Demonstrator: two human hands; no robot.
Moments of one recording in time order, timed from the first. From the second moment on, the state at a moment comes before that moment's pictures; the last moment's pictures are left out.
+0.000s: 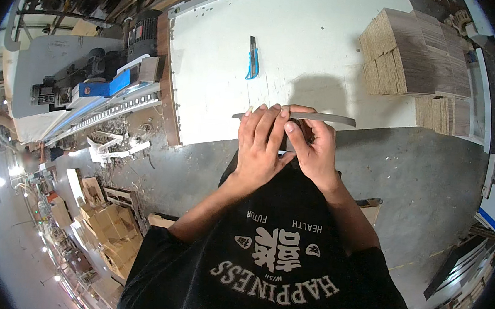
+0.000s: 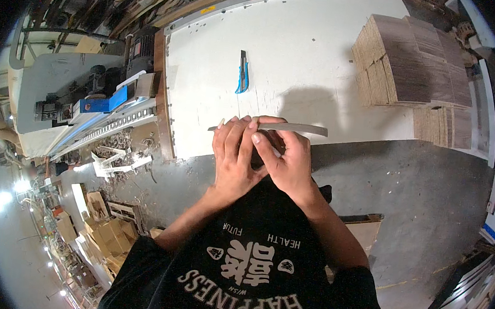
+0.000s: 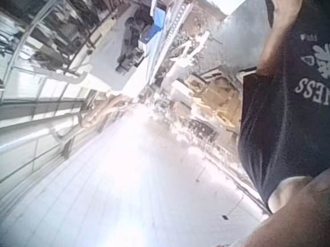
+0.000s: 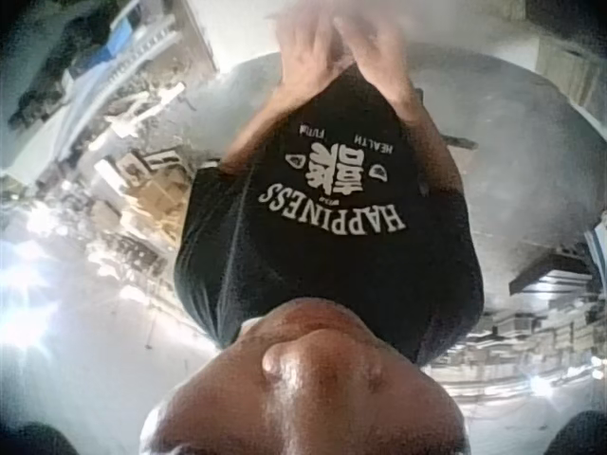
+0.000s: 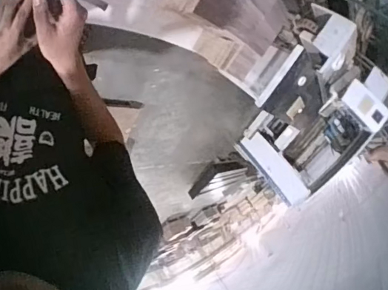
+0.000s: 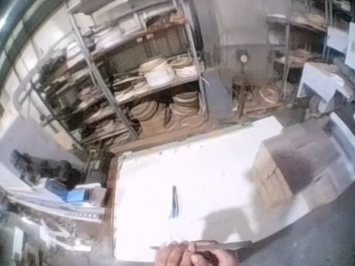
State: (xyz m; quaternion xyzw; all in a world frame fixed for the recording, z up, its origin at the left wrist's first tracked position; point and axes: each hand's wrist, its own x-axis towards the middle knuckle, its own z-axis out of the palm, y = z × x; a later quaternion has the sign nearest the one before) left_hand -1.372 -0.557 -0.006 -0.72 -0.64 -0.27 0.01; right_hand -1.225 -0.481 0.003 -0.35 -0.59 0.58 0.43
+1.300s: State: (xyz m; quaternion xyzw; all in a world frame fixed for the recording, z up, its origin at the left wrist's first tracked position) left_hand -1.799 -0.486 -0.160 -0.65 -0.73 0.18 -0.09; right_hand -1.289 -0.547 -0.005 -0.57 -0.77 0.31 0.01
